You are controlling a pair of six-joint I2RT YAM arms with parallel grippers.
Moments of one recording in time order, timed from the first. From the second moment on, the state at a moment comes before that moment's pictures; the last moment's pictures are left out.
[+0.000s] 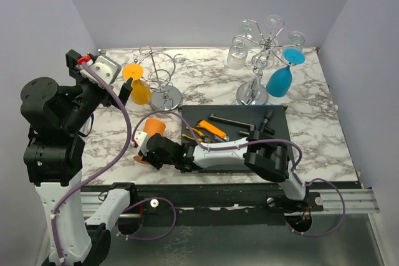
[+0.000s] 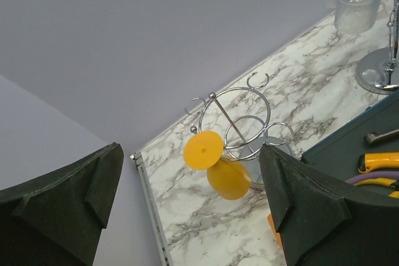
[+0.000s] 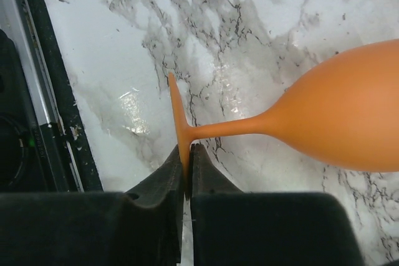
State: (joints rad) left arm -0.01 0.89 1.68 -0.81 0.40 0.46; right arm 1.32 2.14 1.48 0.09 0.05 0.05
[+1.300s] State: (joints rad) left arm 0.04 0.68 1.38 -0.73 0.95 0.86; right arm 1.01 1.36 1.39 -0.09 0.04 1.05
